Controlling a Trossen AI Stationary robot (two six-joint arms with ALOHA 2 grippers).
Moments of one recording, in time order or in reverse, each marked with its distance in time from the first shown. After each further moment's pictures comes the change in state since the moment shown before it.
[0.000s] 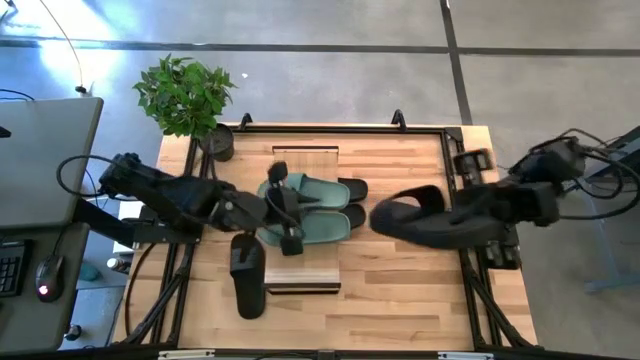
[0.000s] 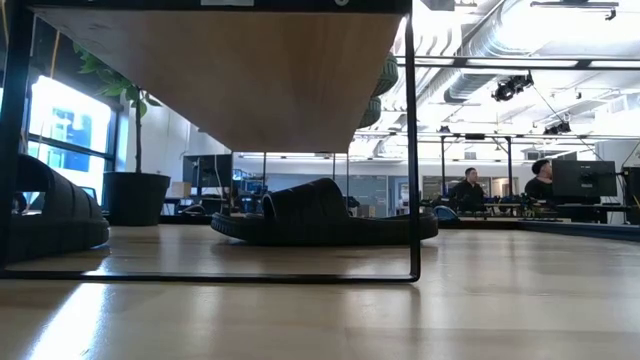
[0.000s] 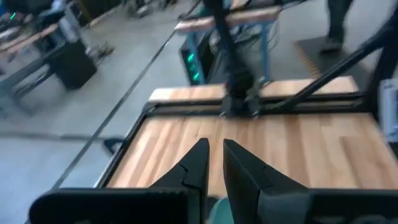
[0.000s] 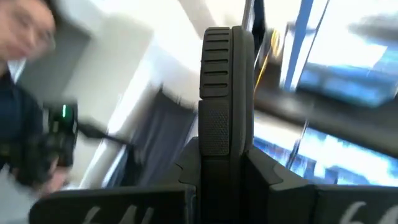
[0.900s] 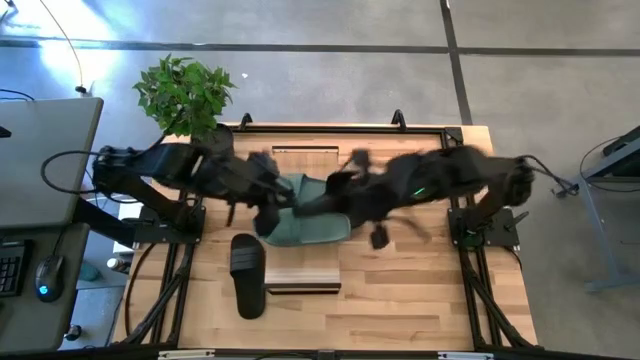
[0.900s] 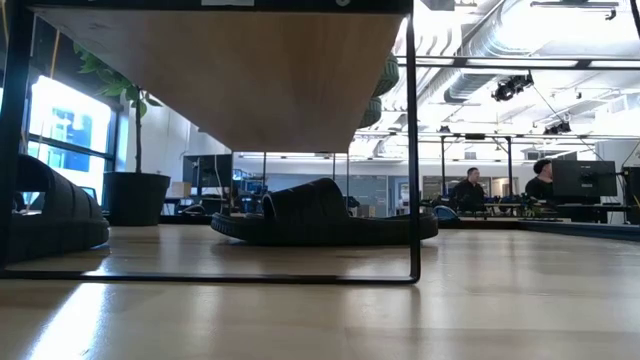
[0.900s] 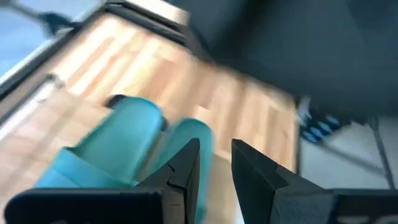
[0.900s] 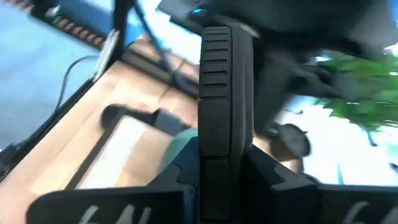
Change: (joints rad) left arm 0.151 -0.065 0.174 -0.494 0.372 -0.539; right arm -0.281 0.643 0.839 -1.167 0.221 0.154
